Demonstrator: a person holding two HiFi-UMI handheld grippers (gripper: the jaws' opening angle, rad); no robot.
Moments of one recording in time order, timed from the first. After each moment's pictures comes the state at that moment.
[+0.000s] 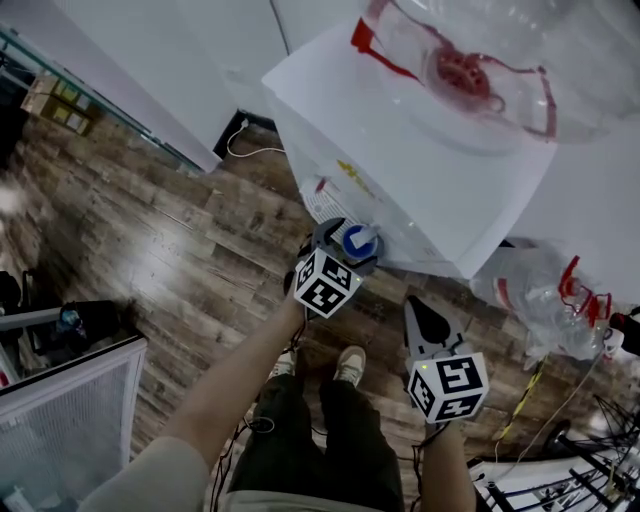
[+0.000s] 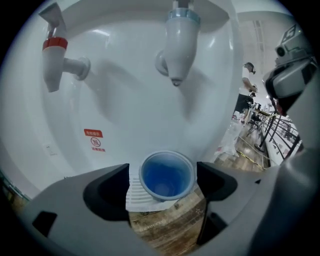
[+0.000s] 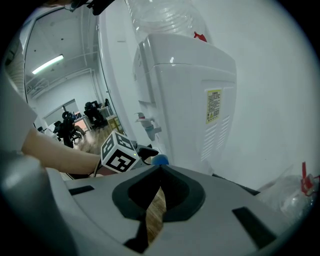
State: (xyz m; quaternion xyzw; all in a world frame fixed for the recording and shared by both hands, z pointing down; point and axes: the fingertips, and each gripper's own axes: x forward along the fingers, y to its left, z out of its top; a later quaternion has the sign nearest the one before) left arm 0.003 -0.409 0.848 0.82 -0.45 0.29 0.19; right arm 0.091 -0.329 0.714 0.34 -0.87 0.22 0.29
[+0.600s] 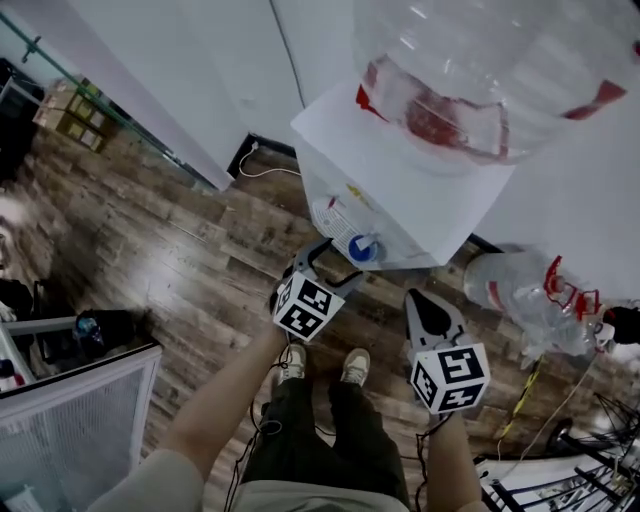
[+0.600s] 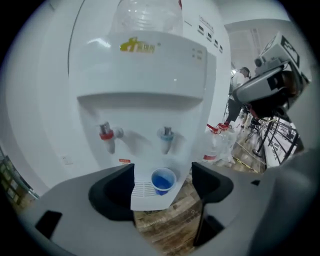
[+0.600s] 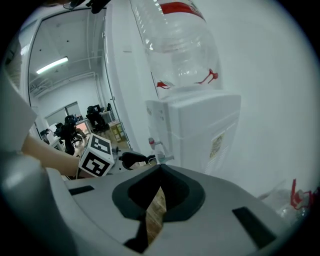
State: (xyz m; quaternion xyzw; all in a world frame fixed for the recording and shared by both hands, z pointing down) left arm -0.031 -0.358 0.729 0.83 -0.46 0.27 0.18; right arm 0.073 -0.326 0.617 0.35 -0.88 0.20 0.27
